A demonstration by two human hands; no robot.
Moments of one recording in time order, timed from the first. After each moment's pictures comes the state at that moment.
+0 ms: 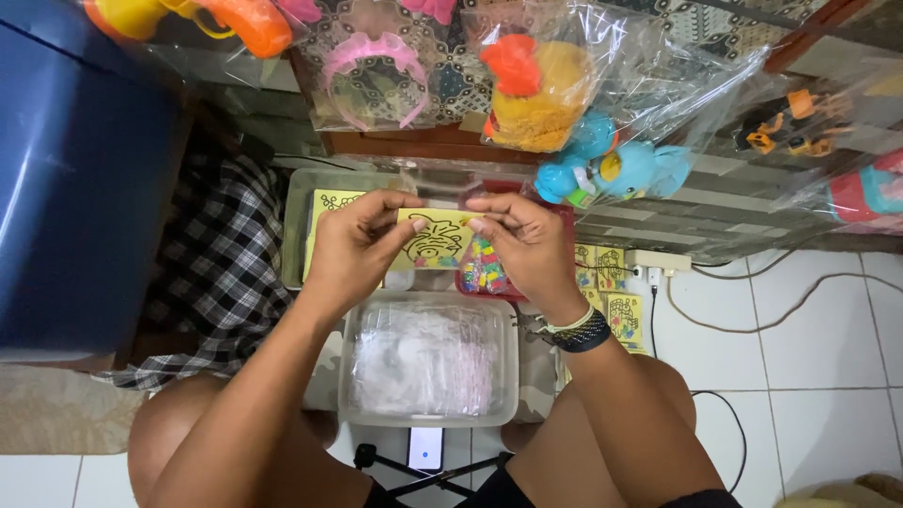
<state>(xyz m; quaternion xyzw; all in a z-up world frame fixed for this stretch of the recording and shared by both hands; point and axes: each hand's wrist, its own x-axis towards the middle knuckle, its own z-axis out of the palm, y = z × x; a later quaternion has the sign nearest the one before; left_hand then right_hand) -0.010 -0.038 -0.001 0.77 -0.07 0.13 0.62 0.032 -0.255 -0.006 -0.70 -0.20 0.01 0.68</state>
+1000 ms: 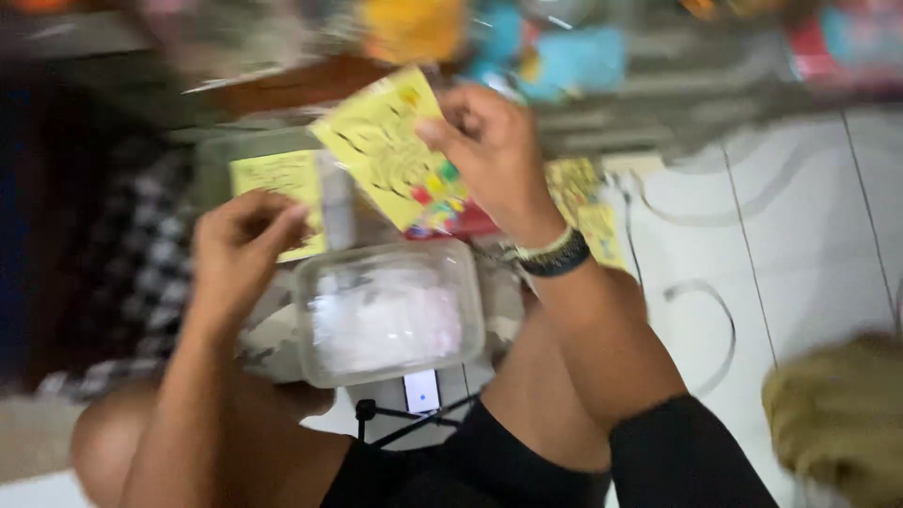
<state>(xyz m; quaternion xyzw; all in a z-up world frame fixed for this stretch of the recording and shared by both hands) -0.039 -0.026 -0.026 0.79 0.03 0.04 0.61 0.040 -0.302 0.017 -0.74 -0.13 -0.08 0.65</state>
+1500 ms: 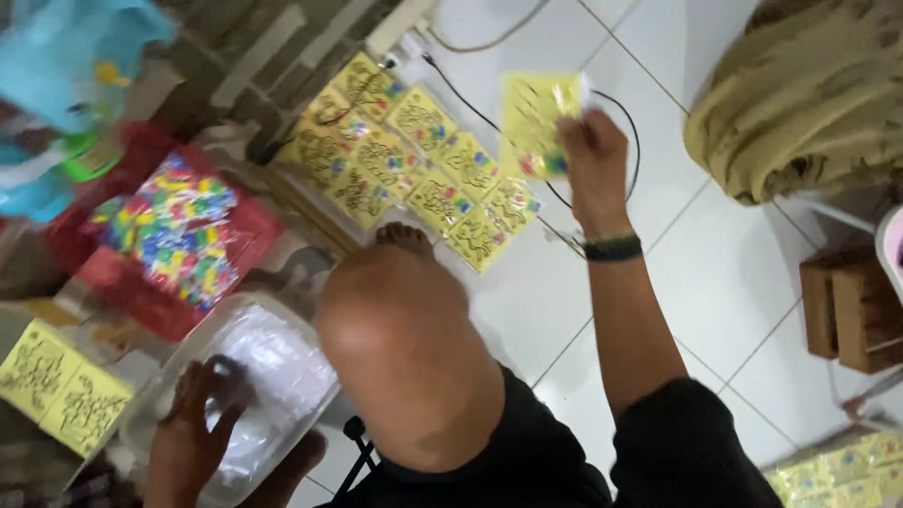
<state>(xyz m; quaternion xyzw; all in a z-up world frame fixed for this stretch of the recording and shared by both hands) -0.075 -0.024 -0.187 0.94 -0.22 -0.25 0.07 -0.161 -0.651 -0.160 -0.63 0.27 -0.27 0.68</state>
